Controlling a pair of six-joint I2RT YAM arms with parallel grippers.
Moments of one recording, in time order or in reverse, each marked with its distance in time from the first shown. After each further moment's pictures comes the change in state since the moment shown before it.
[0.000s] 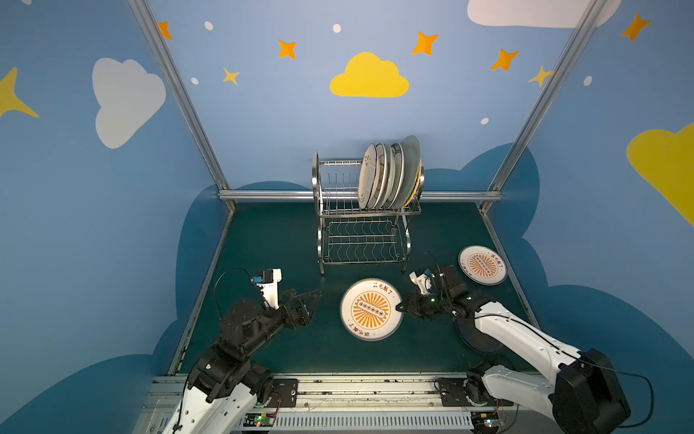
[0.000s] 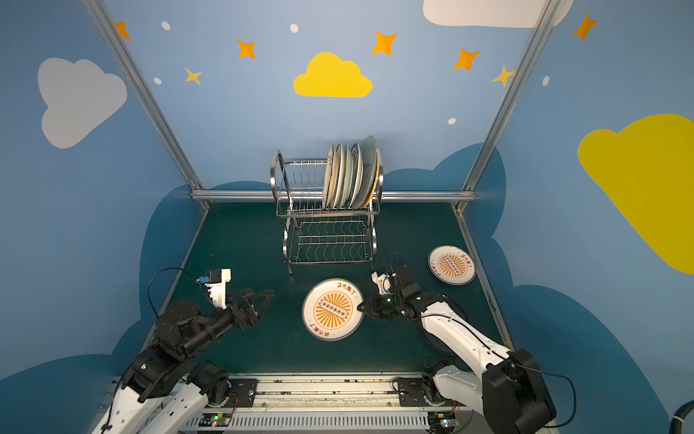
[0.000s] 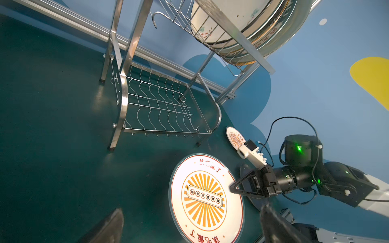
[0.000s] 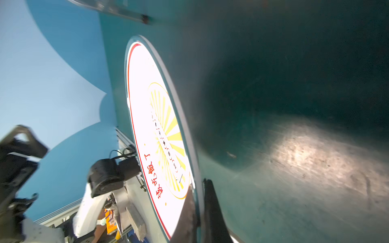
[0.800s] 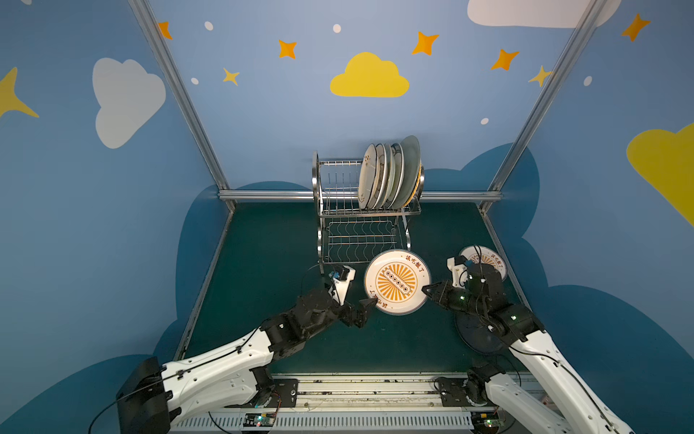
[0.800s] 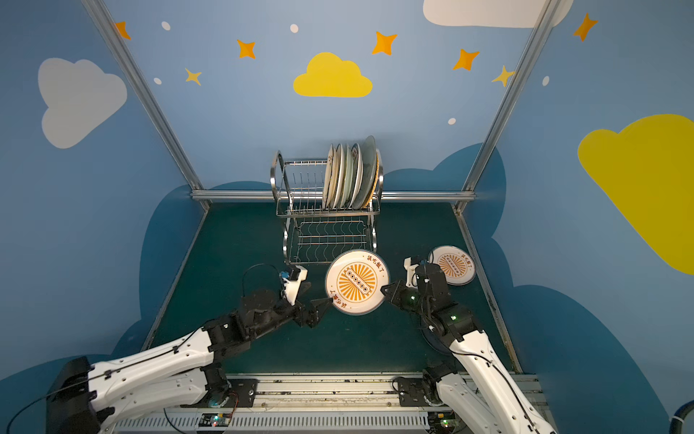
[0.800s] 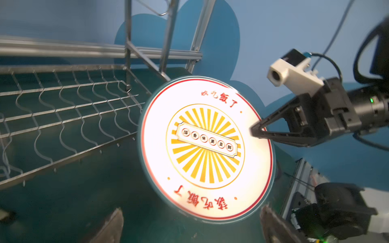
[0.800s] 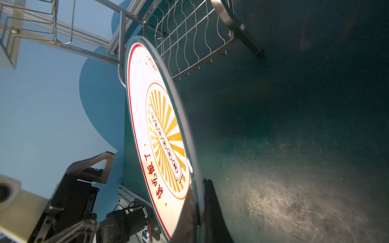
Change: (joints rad) left arm -0.563 0.657 0.010 0.609 -0.316 0.343; right arm -0.097 -0.330 0.070 -0.177 0.241 0.056
